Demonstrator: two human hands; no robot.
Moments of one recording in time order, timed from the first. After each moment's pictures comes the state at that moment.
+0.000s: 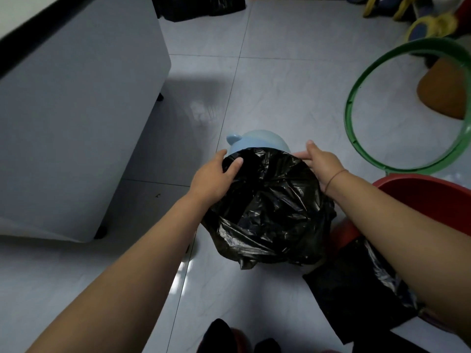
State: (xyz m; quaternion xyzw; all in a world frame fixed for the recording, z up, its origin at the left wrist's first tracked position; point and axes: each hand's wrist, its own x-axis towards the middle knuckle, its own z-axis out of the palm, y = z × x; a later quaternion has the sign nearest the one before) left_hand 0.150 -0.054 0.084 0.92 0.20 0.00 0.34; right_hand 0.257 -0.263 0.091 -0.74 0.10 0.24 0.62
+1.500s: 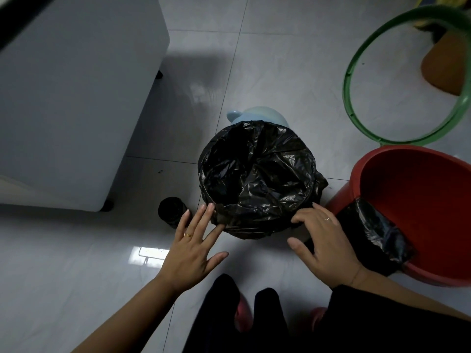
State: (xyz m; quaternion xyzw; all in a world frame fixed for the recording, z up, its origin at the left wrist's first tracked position) left_hand -0.048 -0.071 -0.001 0.99 -0.06 0.11 -0.01; right_hand 0.066 -0.340 0.075 -0.89 -0.36 -0.02 0.26
